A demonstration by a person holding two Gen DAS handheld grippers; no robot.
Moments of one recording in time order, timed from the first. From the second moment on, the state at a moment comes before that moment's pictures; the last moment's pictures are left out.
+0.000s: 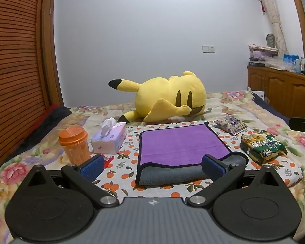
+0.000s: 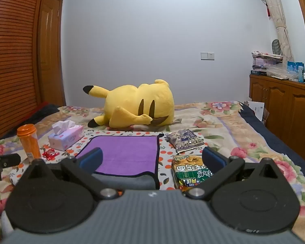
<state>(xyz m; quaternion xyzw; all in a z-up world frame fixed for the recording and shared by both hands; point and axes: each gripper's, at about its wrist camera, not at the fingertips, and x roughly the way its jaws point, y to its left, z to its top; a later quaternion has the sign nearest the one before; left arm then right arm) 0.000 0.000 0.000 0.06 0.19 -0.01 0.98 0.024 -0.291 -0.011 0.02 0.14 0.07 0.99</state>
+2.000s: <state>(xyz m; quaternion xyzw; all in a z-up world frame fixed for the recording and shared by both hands) -0.003 0.002 0.001 0.06 0.18 -0.01 0.98 0.025 -0.291 -0.012 0.02 0.14 0.07 0.99</state>
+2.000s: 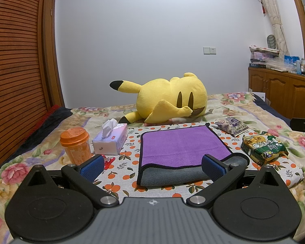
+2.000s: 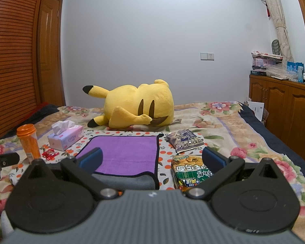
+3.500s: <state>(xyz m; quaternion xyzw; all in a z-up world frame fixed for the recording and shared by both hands) 0.016 0.000 -0.014 0.07 0.23 -0.01 0.97 0.042 -0.275 -0.022 0.00 0.17 0.07 0.98</state>
